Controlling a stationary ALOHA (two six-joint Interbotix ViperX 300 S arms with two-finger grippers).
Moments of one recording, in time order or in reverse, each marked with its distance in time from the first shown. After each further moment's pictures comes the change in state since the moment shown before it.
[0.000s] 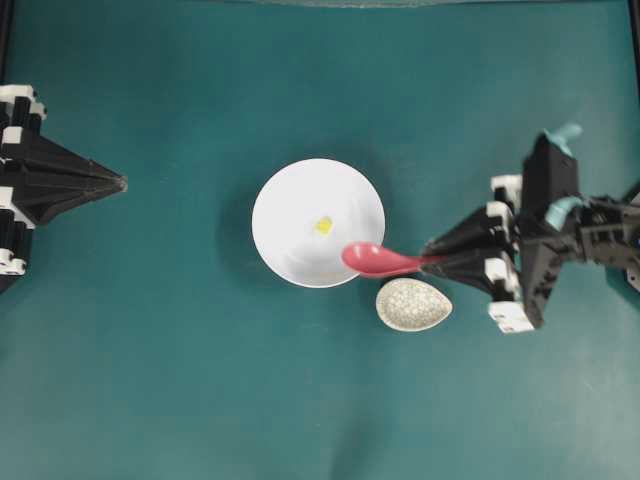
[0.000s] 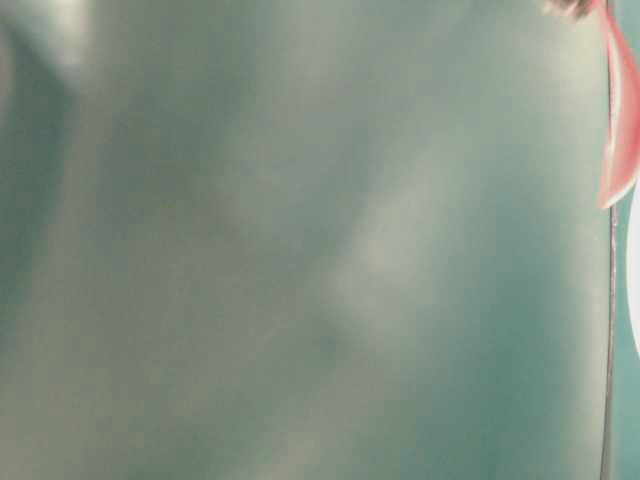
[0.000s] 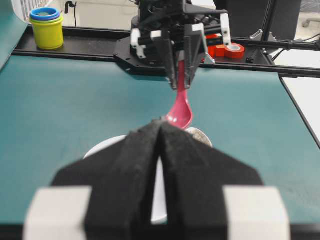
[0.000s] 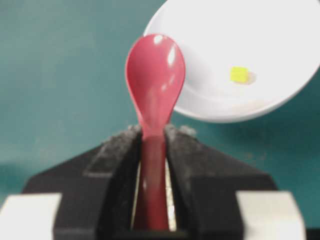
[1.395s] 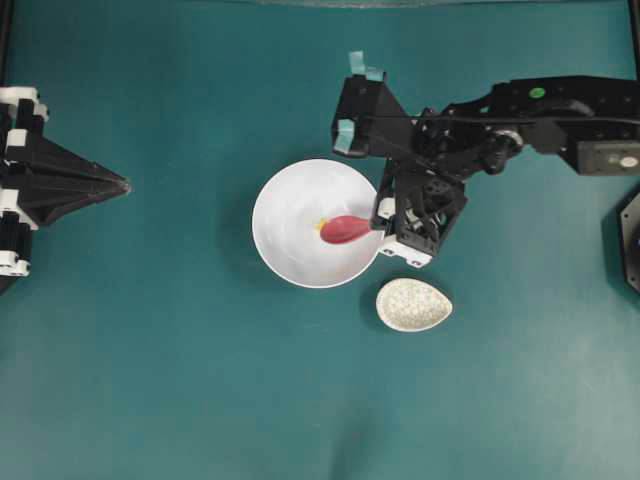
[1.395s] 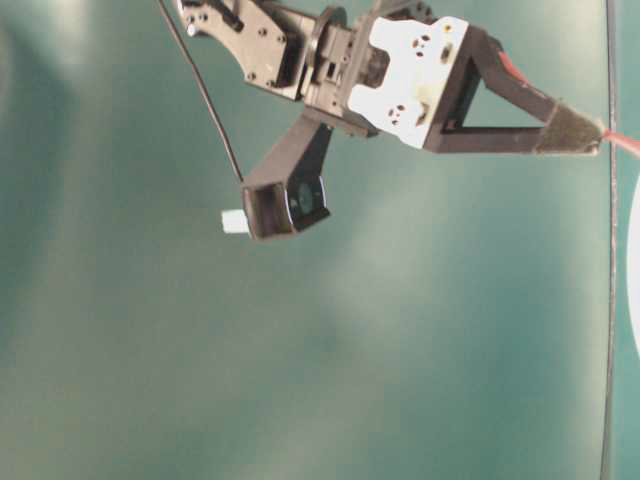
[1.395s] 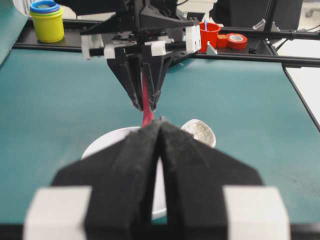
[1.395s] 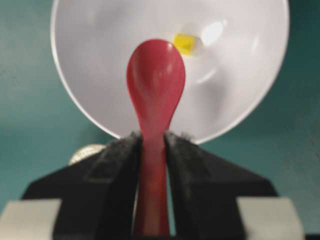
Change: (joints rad) left arm 0.000 0.011 0.000 -0.002 0.017 0.015; right arm -0.299 0.356 -0.632 -0.322 1.078 0.166
